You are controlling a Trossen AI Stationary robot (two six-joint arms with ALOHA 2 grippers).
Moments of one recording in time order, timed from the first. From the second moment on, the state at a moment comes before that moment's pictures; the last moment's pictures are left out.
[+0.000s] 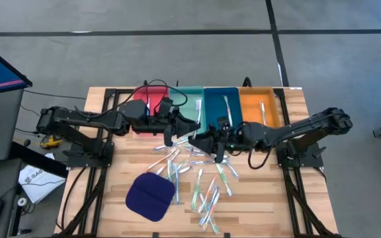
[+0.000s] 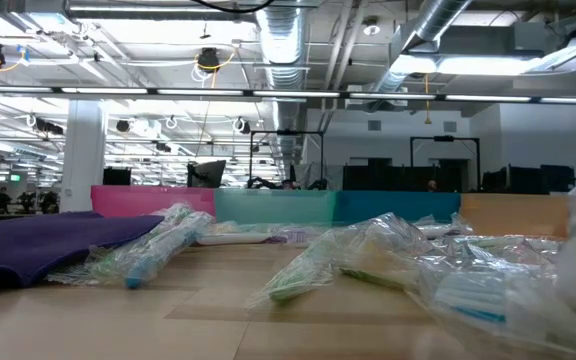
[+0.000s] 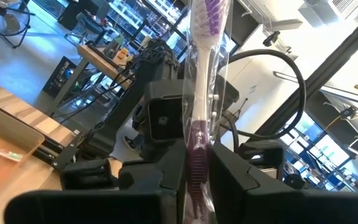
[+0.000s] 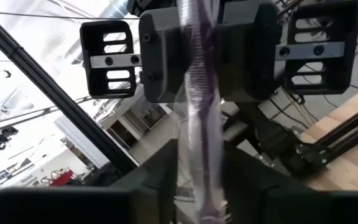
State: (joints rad) left arm -0.06 1.36 1.22 0.24 -0.03 -0.68; right arm 0.23 1.43 1.05 0.55 0.23 0.71
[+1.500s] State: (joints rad) left arm 0.00 1.17 1.21 -0.06 -0.05 -0.63; right arm 0.15 1.37 1.08 0.19 0.24 0.87
